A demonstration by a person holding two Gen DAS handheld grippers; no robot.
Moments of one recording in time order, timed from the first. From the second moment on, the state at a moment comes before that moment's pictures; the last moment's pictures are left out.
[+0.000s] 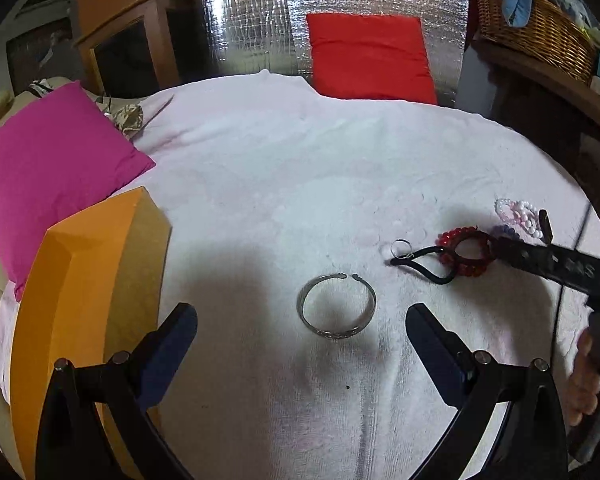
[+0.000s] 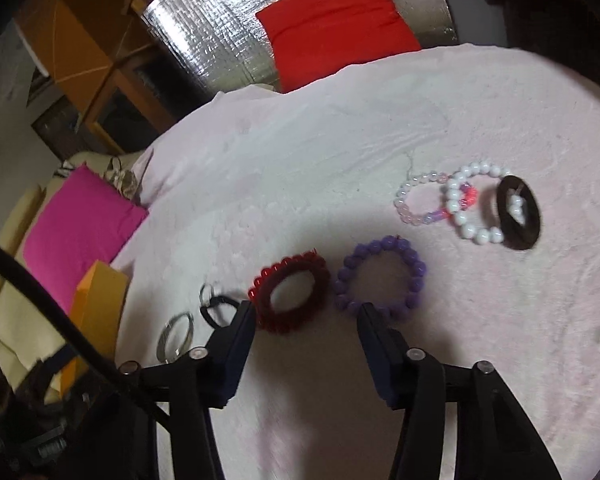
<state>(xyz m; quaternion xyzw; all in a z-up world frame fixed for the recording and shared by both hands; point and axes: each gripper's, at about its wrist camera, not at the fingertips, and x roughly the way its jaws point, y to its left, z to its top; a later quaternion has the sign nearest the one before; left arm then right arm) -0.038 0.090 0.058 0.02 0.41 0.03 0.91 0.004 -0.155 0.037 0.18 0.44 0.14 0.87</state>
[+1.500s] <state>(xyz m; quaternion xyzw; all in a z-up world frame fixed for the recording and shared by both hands) -0.028 0.090 0.053 -0.04 0.41 -0.03 0.91 -0.026 -0.154 0.073 0.19 0.41 0.16 0.88</state>
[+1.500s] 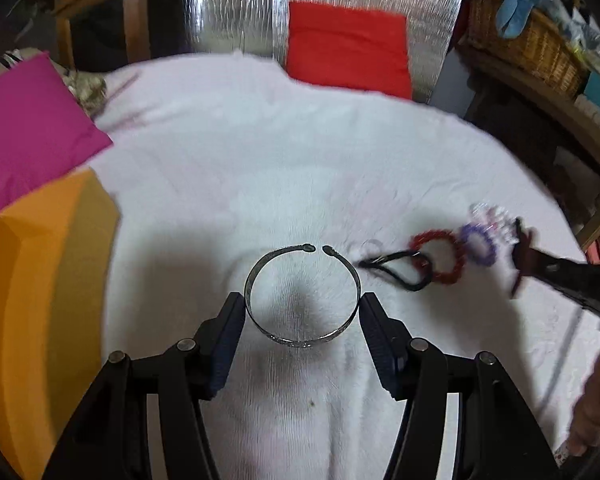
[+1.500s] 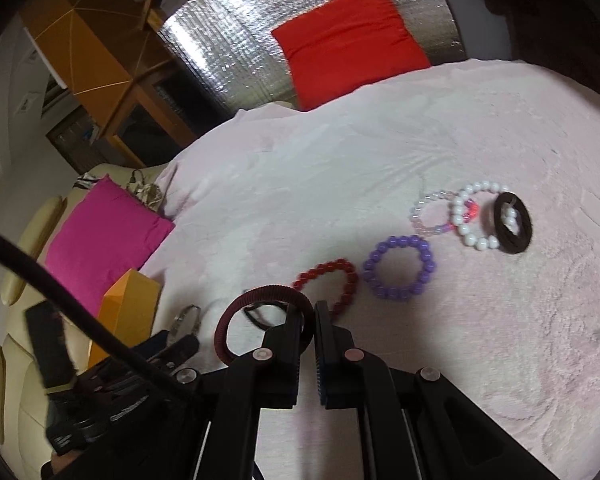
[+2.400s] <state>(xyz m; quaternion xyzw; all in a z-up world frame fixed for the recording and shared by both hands) -0.202 0.292 0.061 -0.11 0.39 0.20 0.89 -0.103 0.093 0.091 0.07 0.40 0.39 0.83</state>
